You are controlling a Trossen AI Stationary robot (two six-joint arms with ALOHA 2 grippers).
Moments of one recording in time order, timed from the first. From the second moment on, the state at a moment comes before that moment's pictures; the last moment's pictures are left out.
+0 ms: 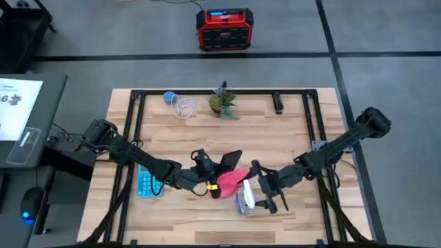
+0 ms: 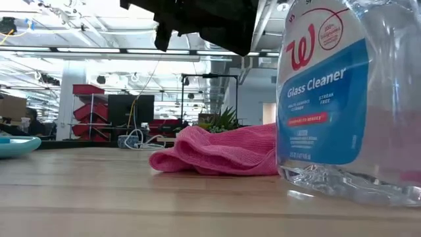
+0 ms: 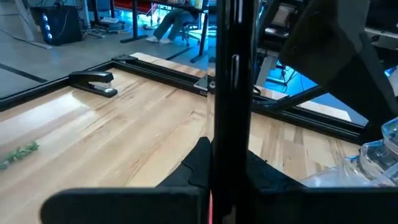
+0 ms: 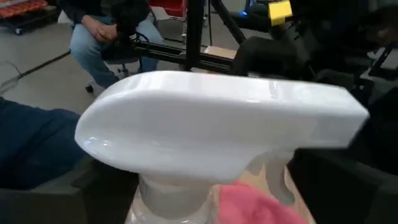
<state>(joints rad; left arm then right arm) -0.43 1.68 0.94 0.48 -0.77 -0.36 0.53 1.36 0.85 0.20 0.21 -0.03</state>
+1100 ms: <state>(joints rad) -0.44 1.68 0.94 0.47 -0.77 -0.32 0.68 1.36 1.26 -1.26 0.85 0.82</state>
